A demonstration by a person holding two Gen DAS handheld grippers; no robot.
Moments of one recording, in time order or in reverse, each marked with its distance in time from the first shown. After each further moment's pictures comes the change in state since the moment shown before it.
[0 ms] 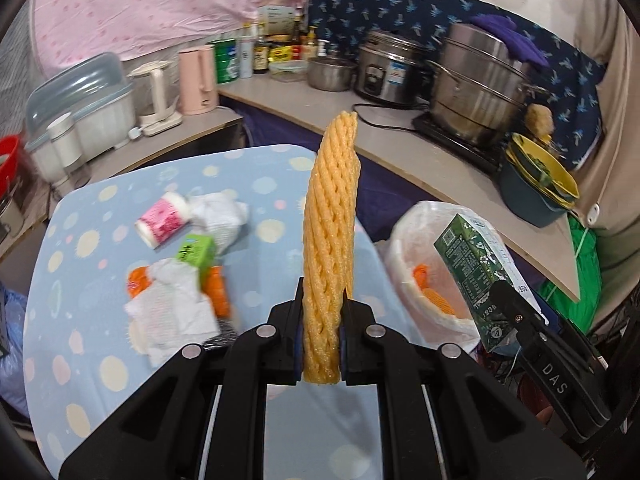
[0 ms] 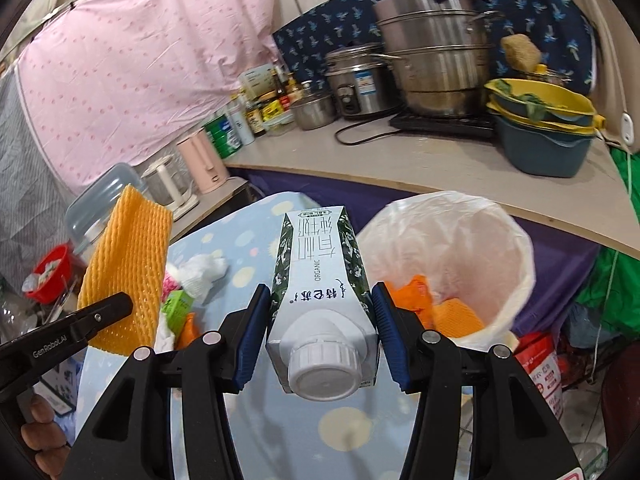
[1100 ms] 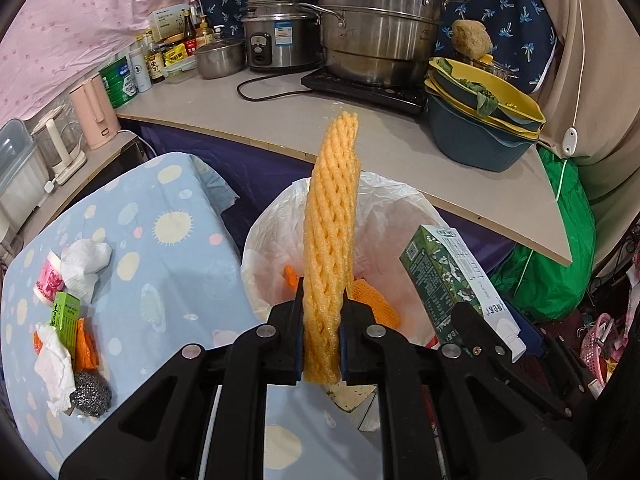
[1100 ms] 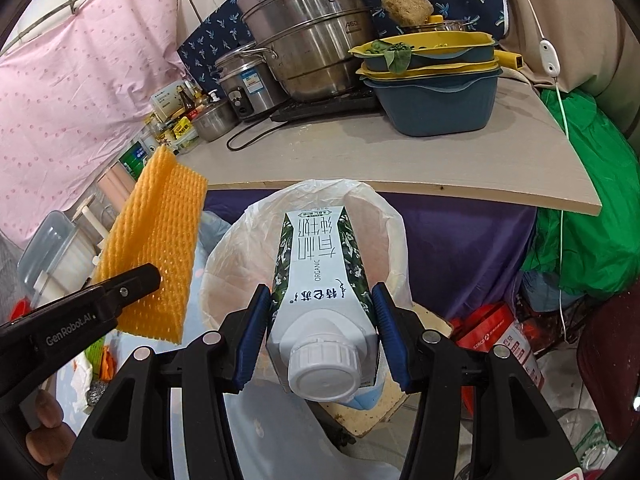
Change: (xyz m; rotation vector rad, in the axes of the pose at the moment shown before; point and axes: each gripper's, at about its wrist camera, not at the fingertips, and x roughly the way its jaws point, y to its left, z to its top) left arm 0.100 -0.170 0.011 0.226 0.090 -0.072; right arm 0.032 -0.130 0.004 0.163 0.029 -0.148
